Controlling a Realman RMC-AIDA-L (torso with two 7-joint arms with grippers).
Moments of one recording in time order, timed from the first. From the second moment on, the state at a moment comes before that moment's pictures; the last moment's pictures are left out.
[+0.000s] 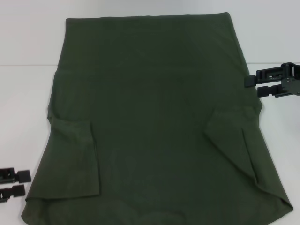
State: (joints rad) left arm -0.30 -1.92 0.40 0.78 2.23 1.89 -2.49; right arm 0.79 1.82 -0.66 -0.65 -2.23 -1.57 2.52
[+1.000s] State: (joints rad) left arm -0.31 -1.95 0.39 0.77 2.44 1.73 -2.50; right arm 0.78 1.82 -0.66 -0.65 -2.23 -1.57 2.52
